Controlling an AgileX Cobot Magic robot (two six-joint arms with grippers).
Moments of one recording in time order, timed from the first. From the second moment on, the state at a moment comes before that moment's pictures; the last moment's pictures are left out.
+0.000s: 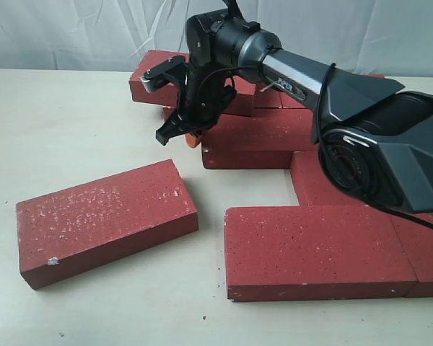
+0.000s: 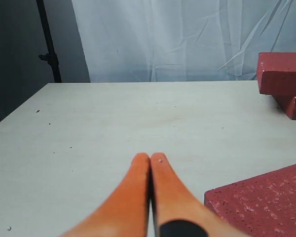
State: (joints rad) left arm 0.10 0.01 0.00 0.00 0.24 0.03; right arm 0.60 2.57 -2.36 0.07 1.19 -0.27
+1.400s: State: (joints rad) left arm 0.10 0.01 0.00 0.00 0.24 0.03; right arm 0.52 2.50 -2.21 0.14 1.18 -0.27
